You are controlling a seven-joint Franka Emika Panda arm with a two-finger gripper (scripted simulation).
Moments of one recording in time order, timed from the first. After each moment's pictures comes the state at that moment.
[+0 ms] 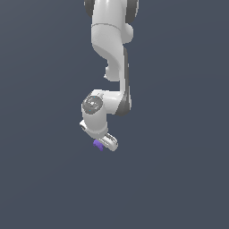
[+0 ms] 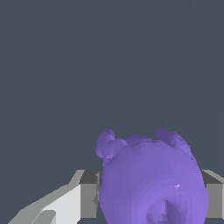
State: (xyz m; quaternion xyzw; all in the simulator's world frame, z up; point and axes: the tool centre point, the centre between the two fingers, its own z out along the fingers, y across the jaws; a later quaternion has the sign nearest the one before) arm 0.034 -0.074 0.041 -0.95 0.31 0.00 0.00
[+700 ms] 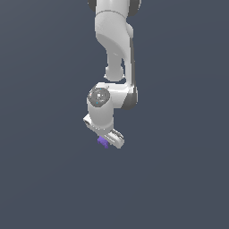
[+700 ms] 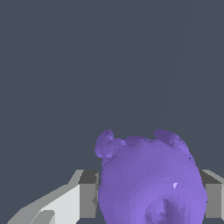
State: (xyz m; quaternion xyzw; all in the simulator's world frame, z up) arm 0.035 -0.048 0.076 -0.95 0.31 0.00 0.00
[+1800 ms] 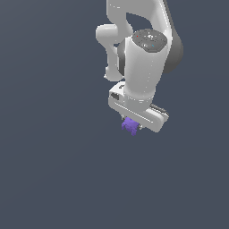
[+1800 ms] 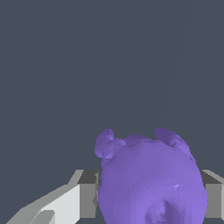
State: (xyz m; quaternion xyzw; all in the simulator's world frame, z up) arm 0.046 0.068 0.235 -0.95 0.31 0.00 0.00
